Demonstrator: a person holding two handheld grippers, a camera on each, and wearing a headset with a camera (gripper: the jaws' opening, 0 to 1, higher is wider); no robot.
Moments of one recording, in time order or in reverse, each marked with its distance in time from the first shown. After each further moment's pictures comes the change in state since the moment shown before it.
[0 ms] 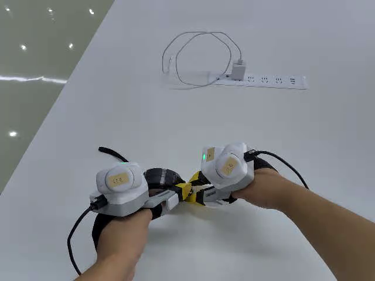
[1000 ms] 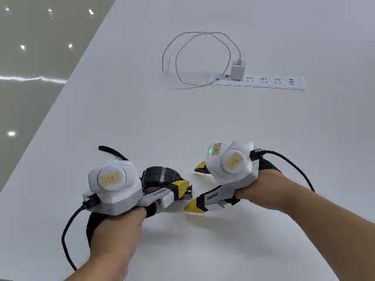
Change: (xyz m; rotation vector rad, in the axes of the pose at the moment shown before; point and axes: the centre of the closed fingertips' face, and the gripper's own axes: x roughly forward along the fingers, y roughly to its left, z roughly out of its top) left arm -0.008 0.003 0.007 0.009 -0.036 -0.018; right arm -0.012 -0.005 0.003 0.110 -0.051 -0.056
